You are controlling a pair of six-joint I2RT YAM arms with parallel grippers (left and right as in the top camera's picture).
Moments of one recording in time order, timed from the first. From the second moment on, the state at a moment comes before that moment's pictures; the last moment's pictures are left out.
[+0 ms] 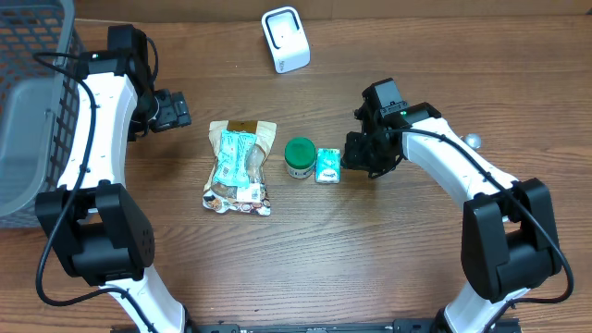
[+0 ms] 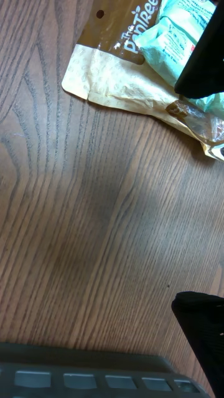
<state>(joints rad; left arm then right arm) 0.10 1.97 1.77 -1.22 -0.08 -0.24 0.32 1.86 1.29 -0.77 -0.30 0.38</state>
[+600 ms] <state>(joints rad) 0.10 1.97 1.77 -1.22 -0.08 -0.24 0.32 1.86 1.22 -0.63 -0.31 0.38</state>
